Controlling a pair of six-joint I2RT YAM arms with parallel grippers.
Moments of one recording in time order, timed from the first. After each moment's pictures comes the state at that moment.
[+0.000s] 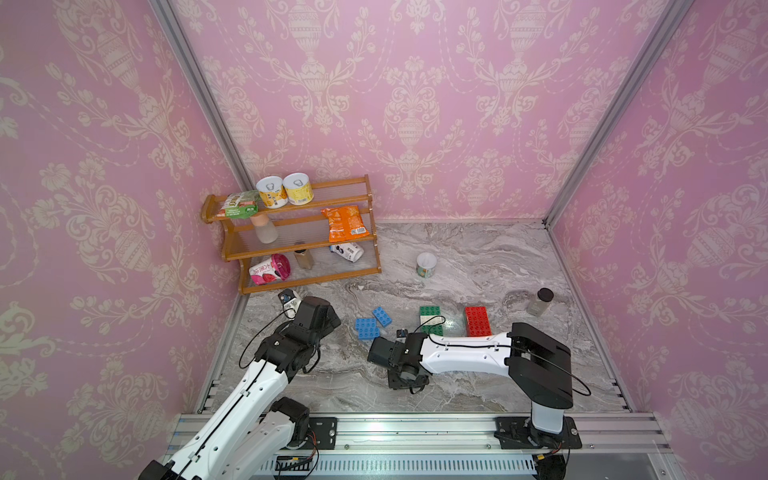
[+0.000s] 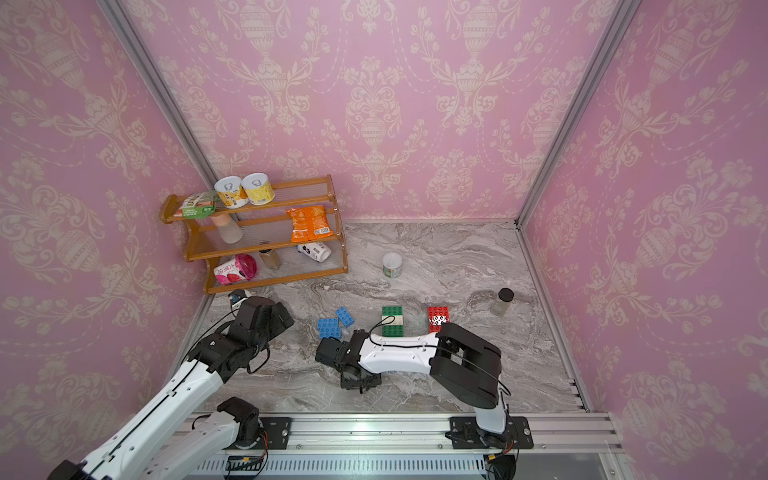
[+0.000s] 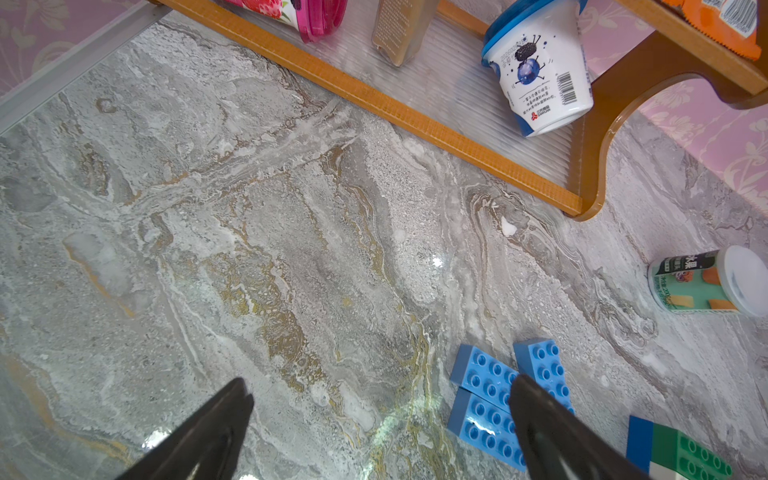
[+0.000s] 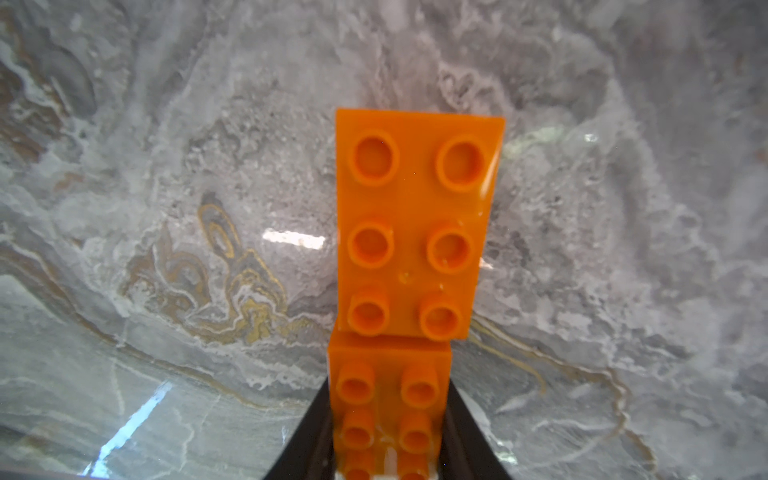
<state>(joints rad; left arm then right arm) -0.38 0.83 0.64 -0.69 -0.40 -0.89 1.20 1.90 1.24 -0.81 0.08 1.13</state>
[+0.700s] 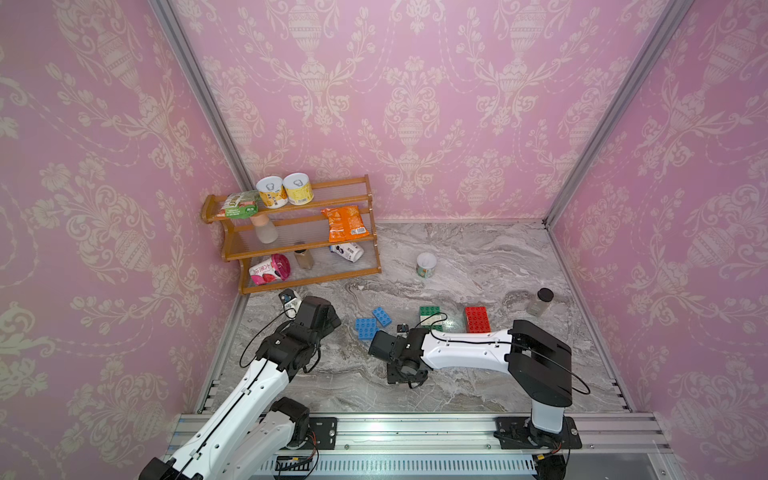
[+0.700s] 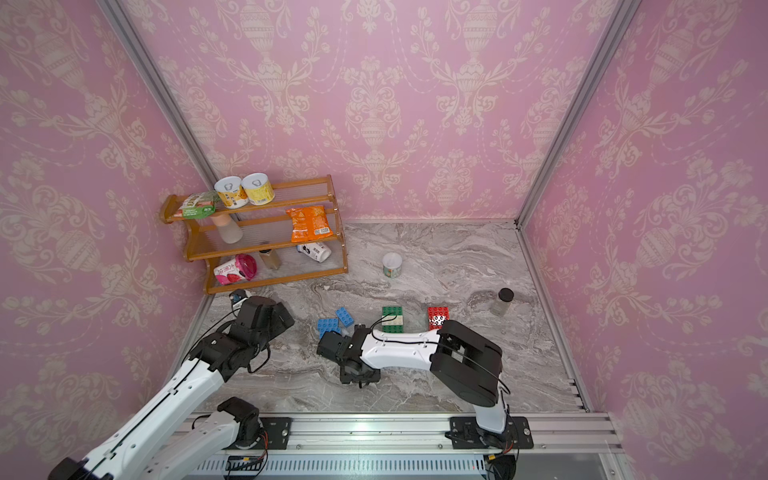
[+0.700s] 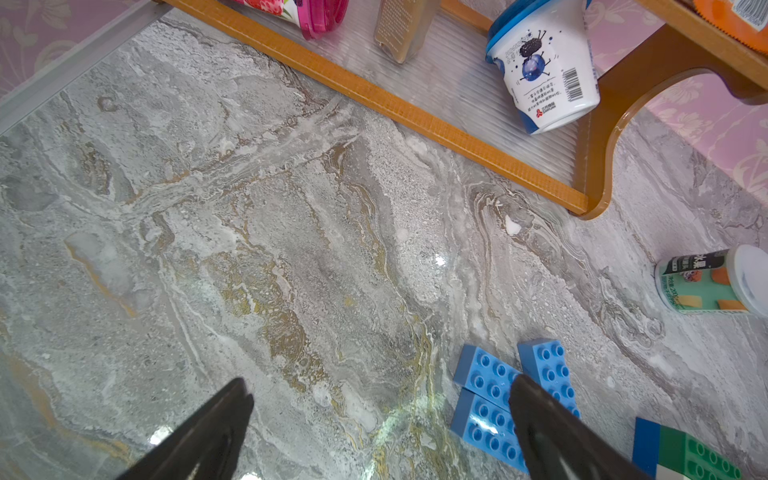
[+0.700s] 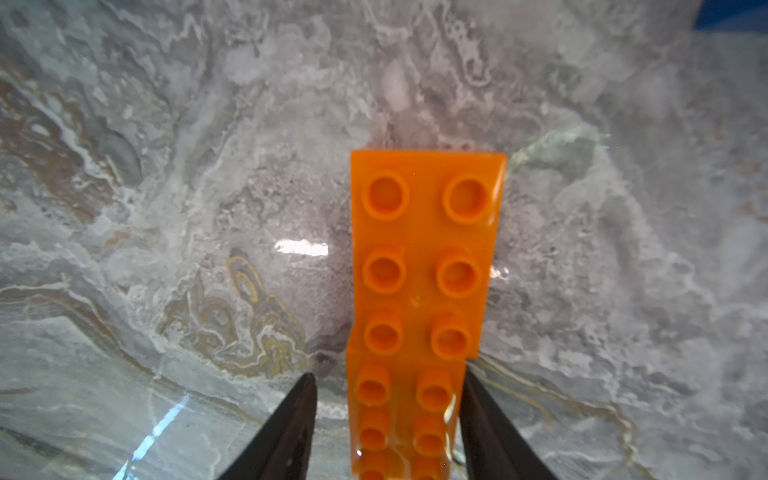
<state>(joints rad) -0.38 0.84 0.64 -0.69 -0.40 -0.89 1.17 1.90 1.24 -0.77 0.08 1.13</state>
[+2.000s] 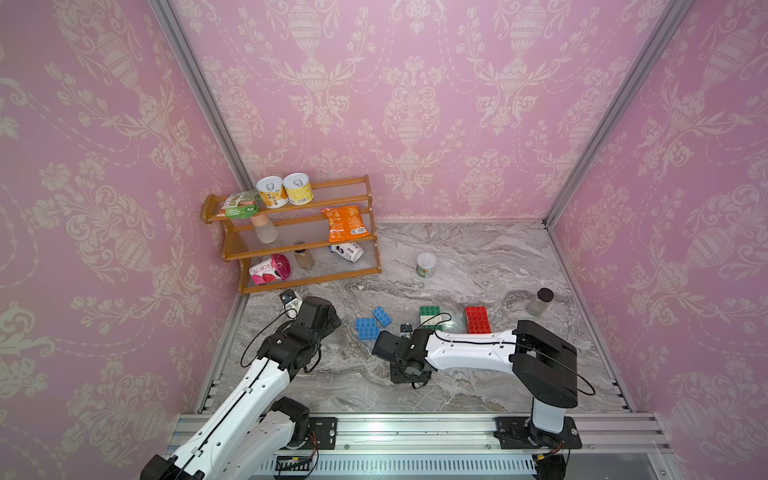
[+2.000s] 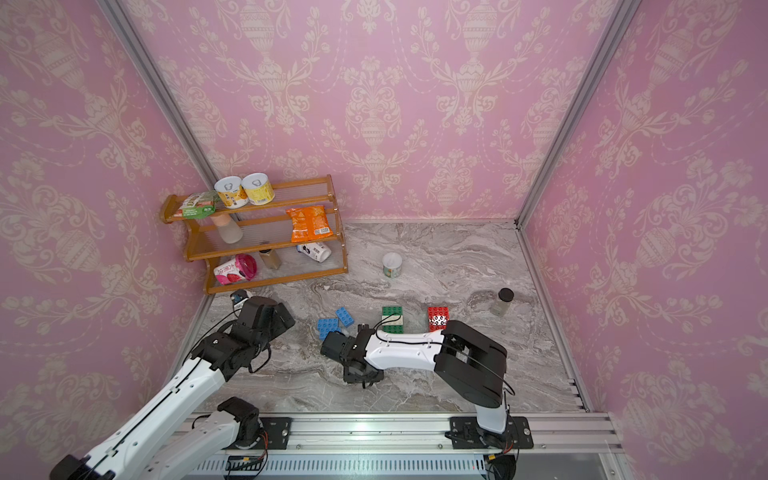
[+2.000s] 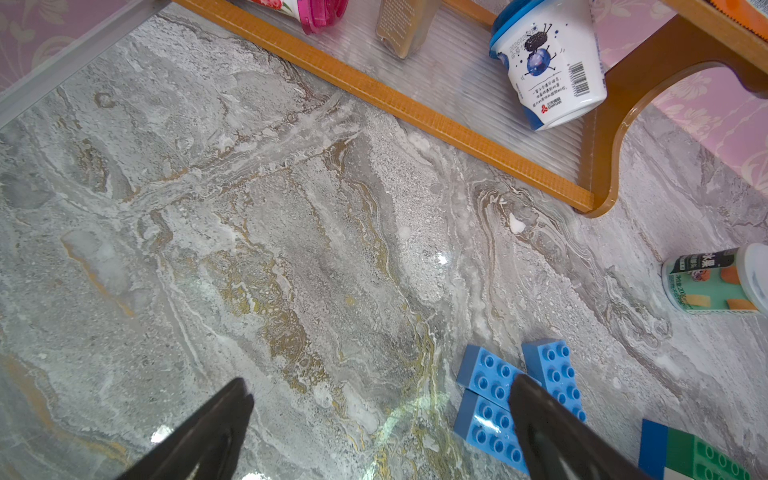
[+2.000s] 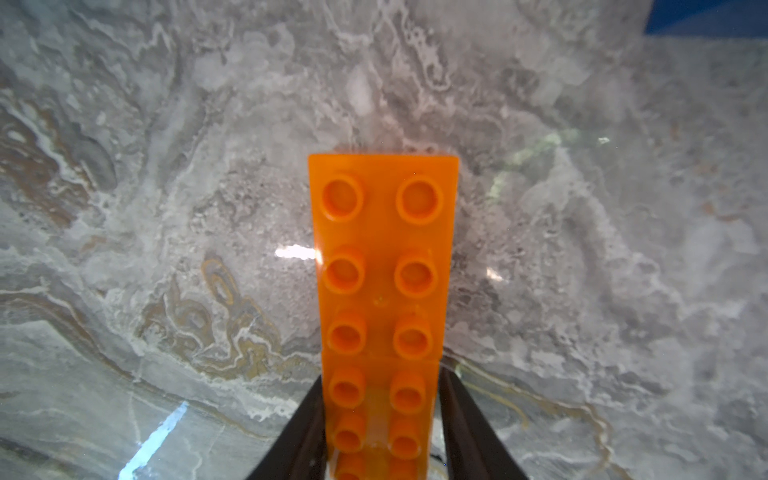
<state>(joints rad) -0.38 0.85 0.63 -0.68 -0.40 -0.89 1.16 1.87 1.20 -0.75 0.09 1.13</state>
